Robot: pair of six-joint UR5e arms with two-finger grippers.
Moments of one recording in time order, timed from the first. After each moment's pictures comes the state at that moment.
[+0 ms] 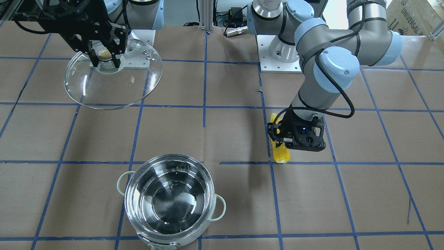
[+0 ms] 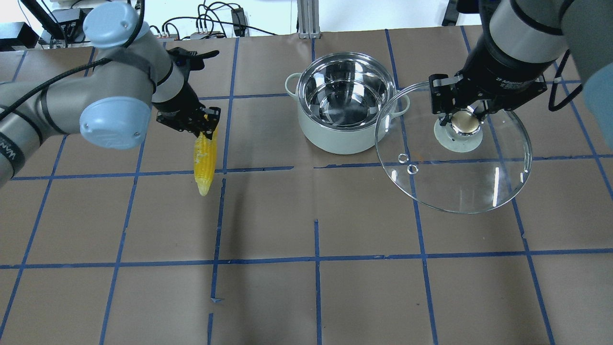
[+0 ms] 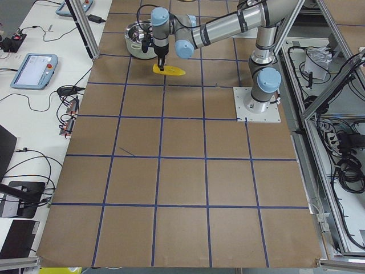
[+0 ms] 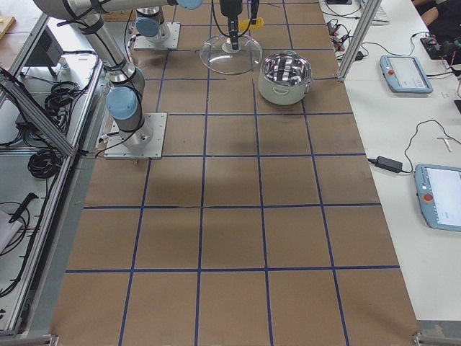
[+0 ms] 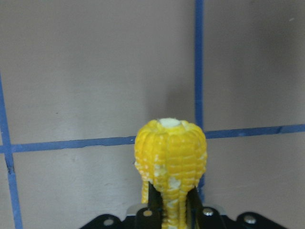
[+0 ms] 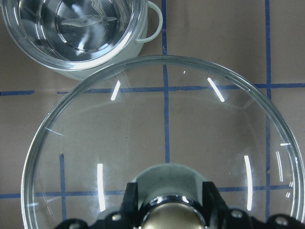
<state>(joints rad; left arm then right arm) -1.60 -1.79 -1.70 -1.17 1.50 0.05 1.61 -1.73 1.64 -1.60 -1.58 0.05</state>
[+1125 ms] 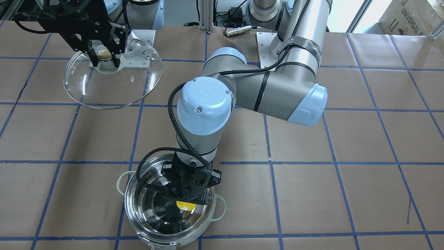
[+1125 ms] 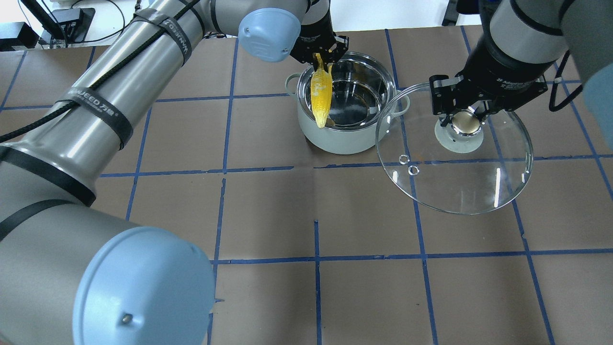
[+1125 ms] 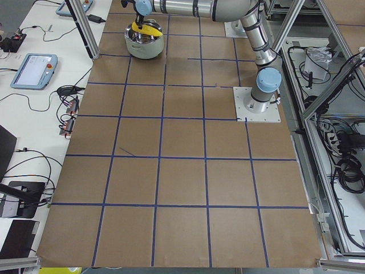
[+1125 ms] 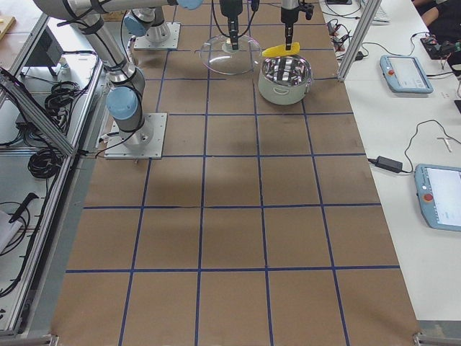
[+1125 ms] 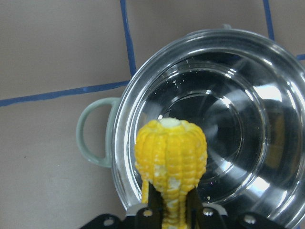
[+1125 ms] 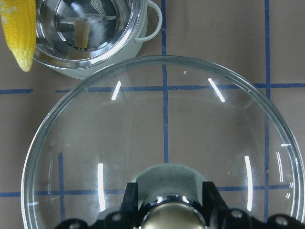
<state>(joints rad) -1.91 -2.24 -1.01 -1.29 1.50 -0.21 1.61 -1.73 1.64 -1.60 -1.58 0.05</state>
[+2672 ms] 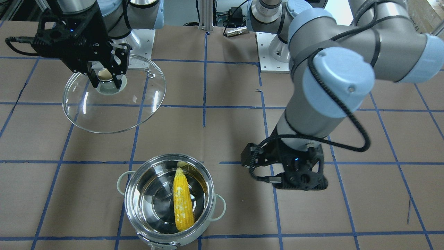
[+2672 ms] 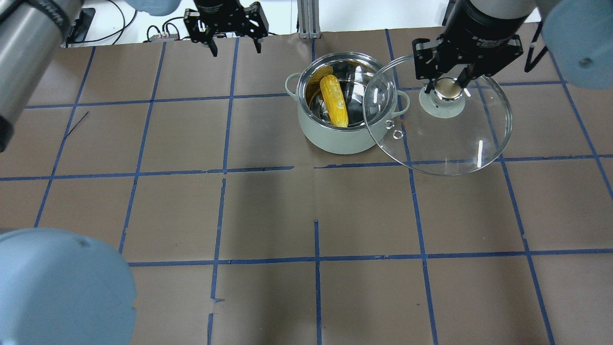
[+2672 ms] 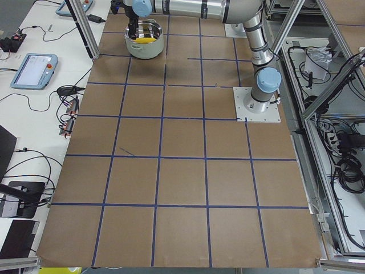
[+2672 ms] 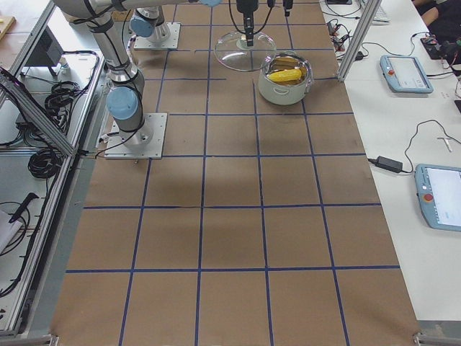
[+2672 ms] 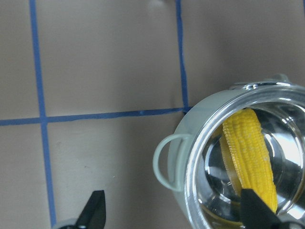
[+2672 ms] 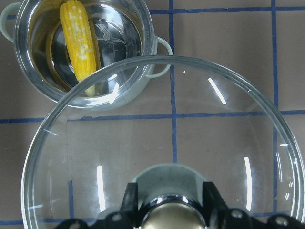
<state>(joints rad) -1.65 -2.01 -1.14 -1.54 1.52 -0.08 1.64 -1.56 1.48 -1.63 -1.58 0.09</state>
